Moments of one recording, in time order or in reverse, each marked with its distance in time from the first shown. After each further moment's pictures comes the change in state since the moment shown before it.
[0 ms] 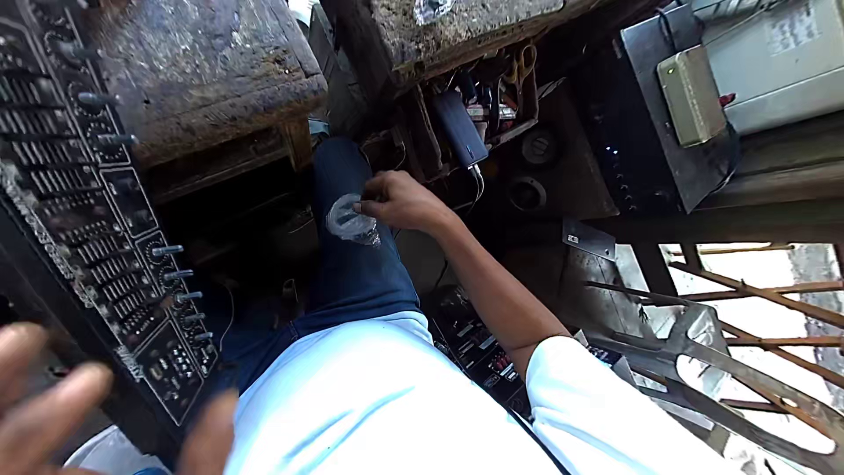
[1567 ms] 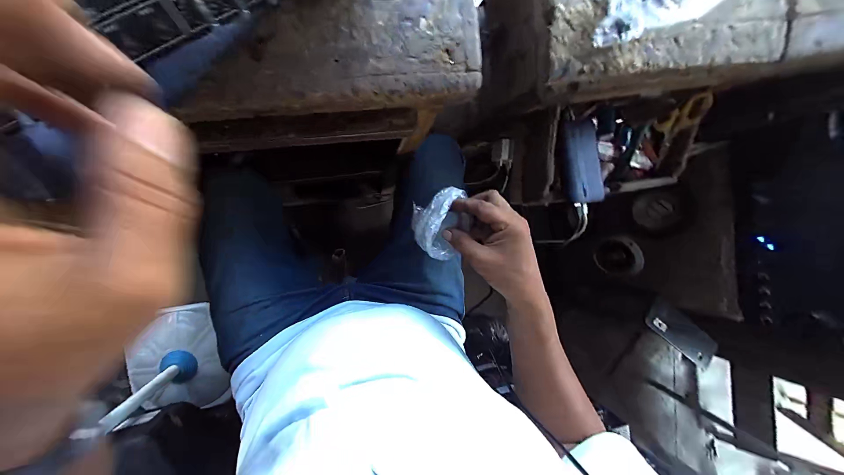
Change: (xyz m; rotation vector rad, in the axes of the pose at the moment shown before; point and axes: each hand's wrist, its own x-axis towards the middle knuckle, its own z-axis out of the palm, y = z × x) left_hand 0.098 -0.018 -0.060 0.234 -0.109 0.008; right_hand -0.067 -0.020 0.032 0.294 0.324 -0.312
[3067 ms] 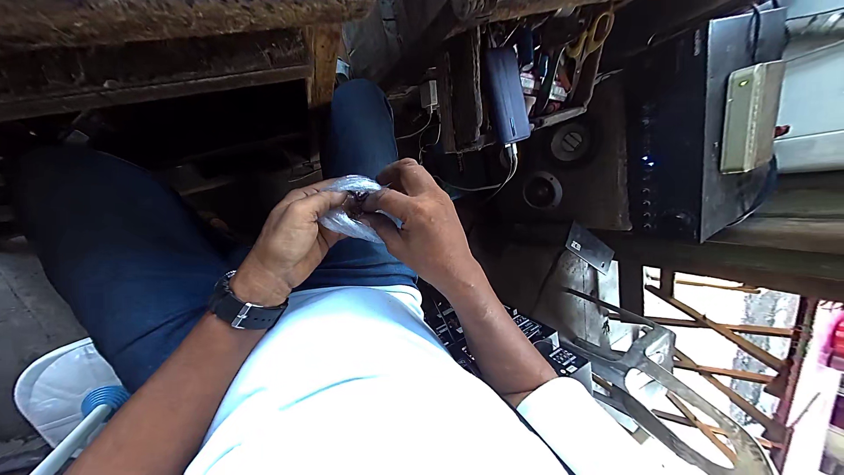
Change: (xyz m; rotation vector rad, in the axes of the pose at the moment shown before) left_hand -0.008 0.050 0.230 -1.614 -0.508 -0.859; right_hand -0.010 -0.023 0.020 -0.495 -0.049 -0.065
